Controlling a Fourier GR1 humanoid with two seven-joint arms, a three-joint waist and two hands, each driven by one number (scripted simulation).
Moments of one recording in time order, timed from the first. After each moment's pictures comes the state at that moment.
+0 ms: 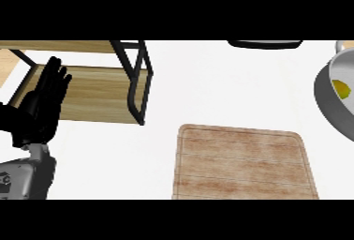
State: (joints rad) left arm -0.24 0.20 0.11 -1.63 0.08 0.12 0.25; right arm -0.60 -0.67 -0.51 -0.64 0.72 -0.14 -0.29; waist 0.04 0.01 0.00
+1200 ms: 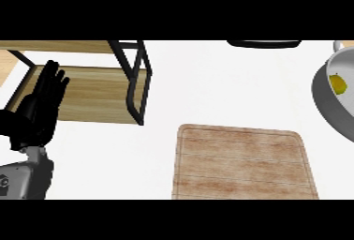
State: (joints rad) left arm -0.22 0.21 0.13 -1.62 0.09 0.10 0.21; right arm -0.66 -0.93 -0.85 -0.22 0.31 0.34 -0.60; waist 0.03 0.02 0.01
